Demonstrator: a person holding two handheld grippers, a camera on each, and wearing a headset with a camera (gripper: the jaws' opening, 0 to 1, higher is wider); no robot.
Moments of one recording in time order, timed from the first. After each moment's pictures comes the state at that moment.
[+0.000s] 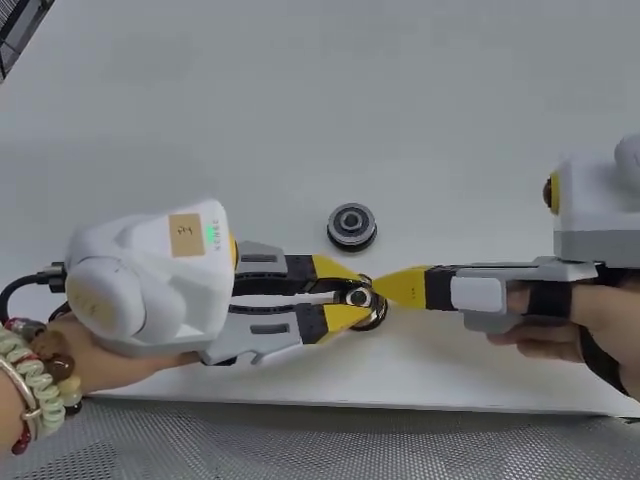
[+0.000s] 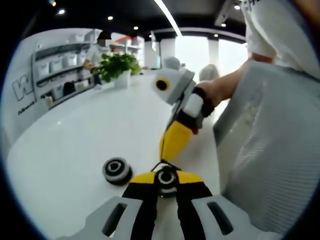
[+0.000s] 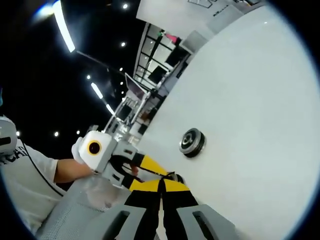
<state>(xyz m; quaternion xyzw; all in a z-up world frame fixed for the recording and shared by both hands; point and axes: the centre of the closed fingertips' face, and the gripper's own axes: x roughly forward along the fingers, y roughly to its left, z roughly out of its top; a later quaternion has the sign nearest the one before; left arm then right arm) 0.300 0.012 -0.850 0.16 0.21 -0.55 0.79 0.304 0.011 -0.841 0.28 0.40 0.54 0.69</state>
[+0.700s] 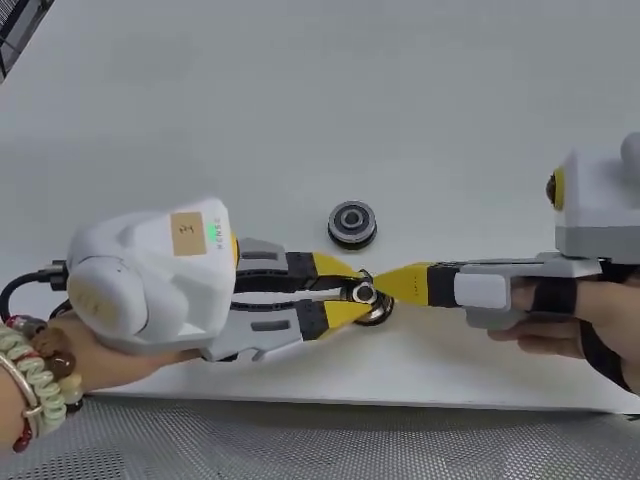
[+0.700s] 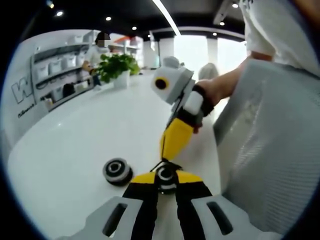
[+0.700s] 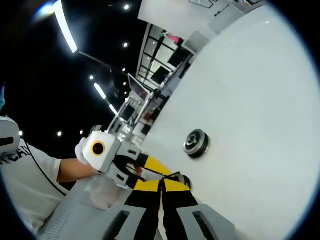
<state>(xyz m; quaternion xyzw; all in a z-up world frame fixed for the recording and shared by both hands) 0.302 0.011 -0.851 0.16 0.21 -0.56 0.79 0.300 0.018 -0.832 0.28 0.39 0.56 0.67</state>
